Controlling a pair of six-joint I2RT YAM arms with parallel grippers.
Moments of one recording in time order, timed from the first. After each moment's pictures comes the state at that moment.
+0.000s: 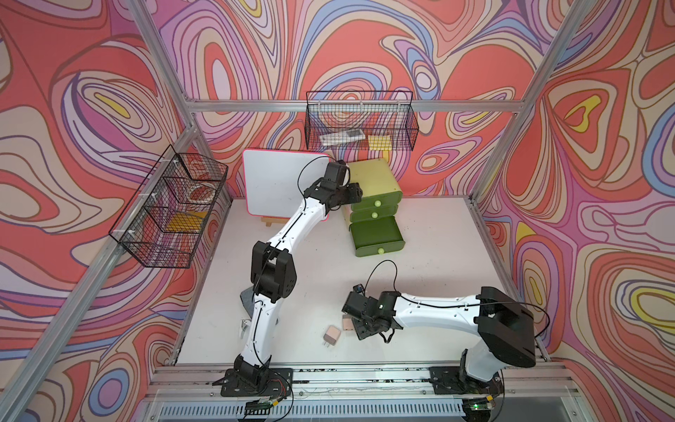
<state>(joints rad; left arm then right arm) -0.44 2.26 2.24 -0.59 0.15 -0.46 1.14 1.68 1.01 -0.70 0.15 0.75</state>
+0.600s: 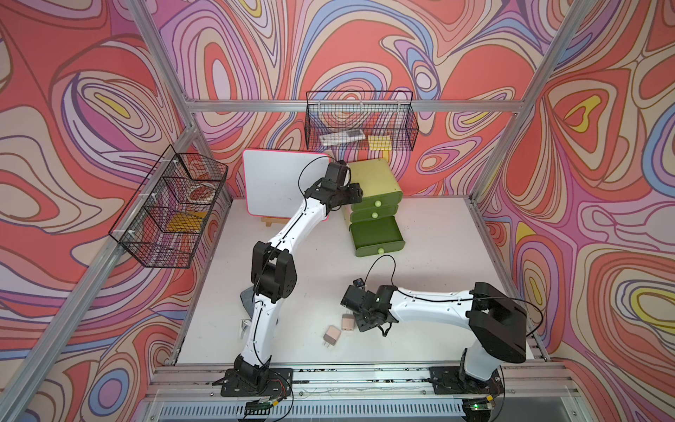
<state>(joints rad) -0.45 2.26 2.24 -0.59 0.15 -0.46 1.04 1.70 1.06 -0.73 0.21 0.66</state>
